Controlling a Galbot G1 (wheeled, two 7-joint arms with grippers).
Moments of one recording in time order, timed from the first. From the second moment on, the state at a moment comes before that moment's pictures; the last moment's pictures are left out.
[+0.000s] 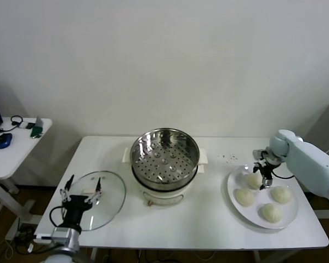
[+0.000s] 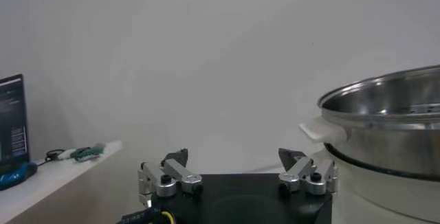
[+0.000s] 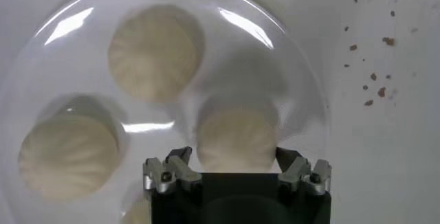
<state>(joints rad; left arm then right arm) 1.58 -1.38 -0.66 -2.02 0.03 0.00 -0.03 0.00 0.84 -0.76 0.77 -0.24 -0.01 -1.19</state>
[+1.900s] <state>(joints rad) 1.63 -1.35 -0.64 -2.05 0.01 0.01 -0.05 0.59 1.42 -1.23 0.83 -0.07 0.39 -1.24</state>
